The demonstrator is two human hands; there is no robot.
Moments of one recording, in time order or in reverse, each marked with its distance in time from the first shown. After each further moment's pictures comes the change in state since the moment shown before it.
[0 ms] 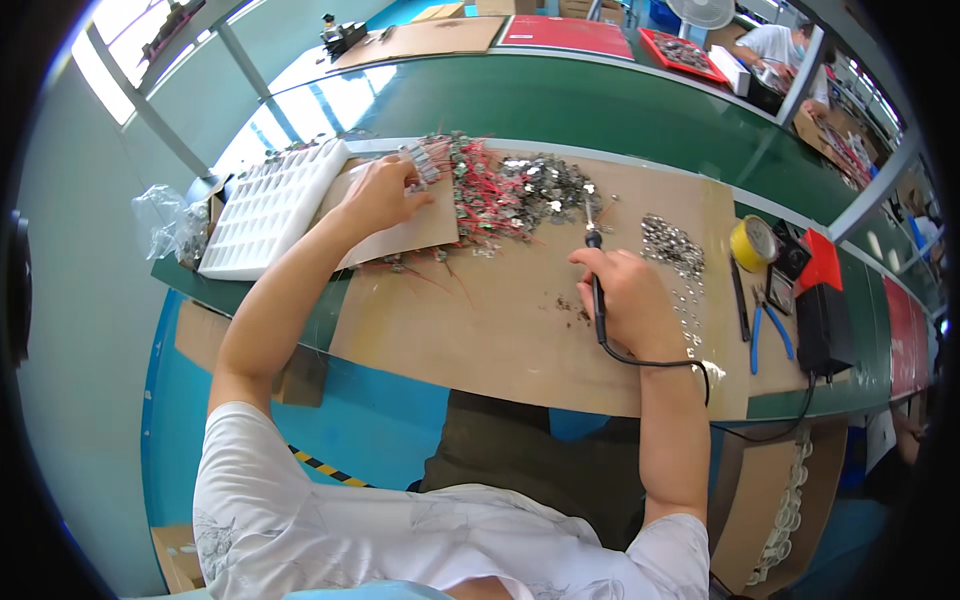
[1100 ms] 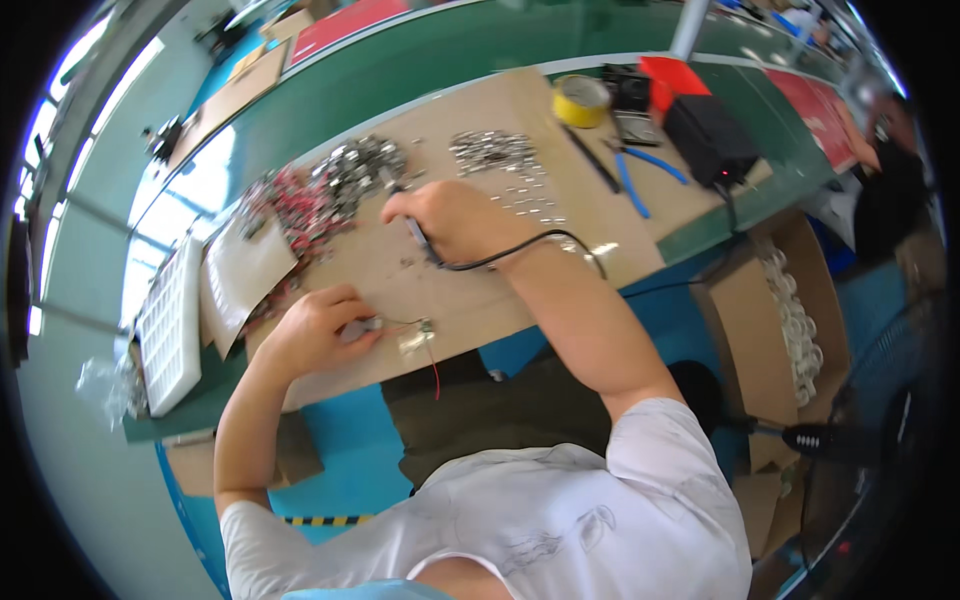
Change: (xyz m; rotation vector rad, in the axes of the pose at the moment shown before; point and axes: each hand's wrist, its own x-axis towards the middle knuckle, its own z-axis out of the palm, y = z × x) left_hand -0.088 0.126 0.018 -0.375 -0.363 0.694; right_hand -0.011 0.028 0.004 0.122 0.034 -0.035
